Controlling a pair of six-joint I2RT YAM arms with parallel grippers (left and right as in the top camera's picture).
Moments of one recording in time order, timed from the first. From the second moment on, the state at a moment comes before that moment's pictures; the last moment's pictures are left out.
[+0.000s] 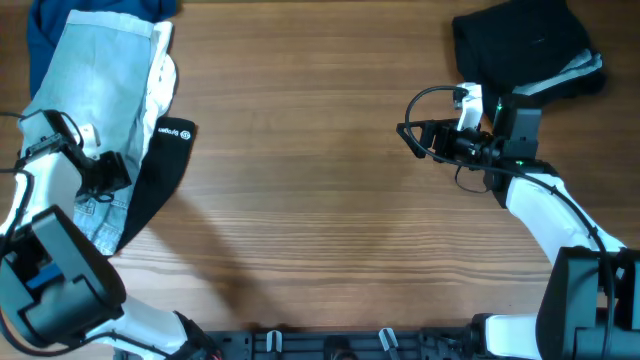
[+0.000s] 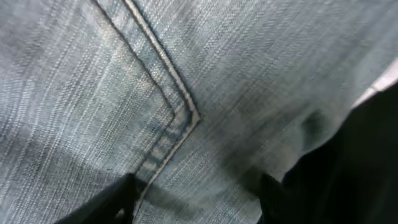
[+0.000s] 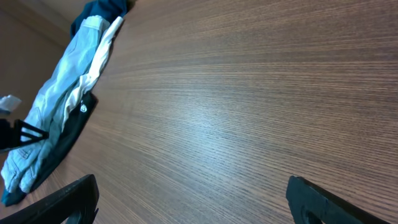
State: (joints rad) left arm 0.53 1.79 1.10 -0.60 -0.01 0.15; right arm -0.05 1.56 0.78 0.03 -0.73 0.16
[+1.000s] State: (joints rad) left arm 0.51 1.82 1.15 -0.64 -0.07 0.13; right arm -0.05 1.56 0.78 0.04 -0.68 0.16
